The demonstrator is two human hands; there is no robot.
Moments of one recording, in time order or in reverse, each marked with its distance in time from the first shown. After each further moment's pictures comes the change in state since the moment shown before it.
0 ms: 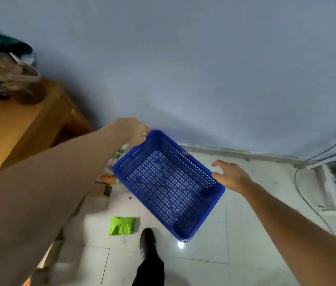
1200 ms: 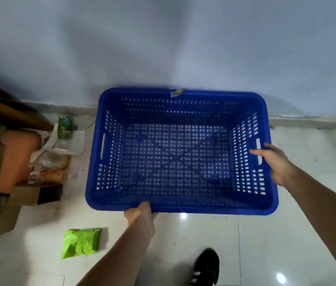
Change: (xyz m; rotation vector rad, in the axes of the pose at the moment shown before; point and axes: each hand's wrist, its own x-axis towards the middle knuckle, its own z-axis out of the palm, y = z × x) left_hand 0.242 0.194 0.467 -1.979 0.038 -1.371; right_hand 0.385 0.279 0.174 1.045 0.071 0.479
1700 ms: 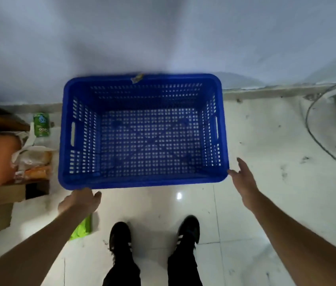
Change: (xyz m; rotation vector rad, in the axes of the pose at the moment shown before) left_hand 0.039 0.058 -0.100 1.779 0.240 0.603; right_hand -0.088 0.128 -0.056 -0.100 0.074 0.055
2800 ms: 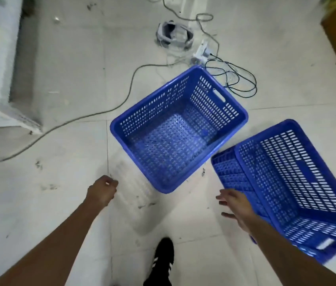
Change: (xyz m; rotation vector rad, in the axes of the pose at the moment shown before) left_hand -0.681 0.547 0.351 0.447 -0.378 1.032; right_hand -0.416 0.634 -0.368 1.348 0.742 0.742
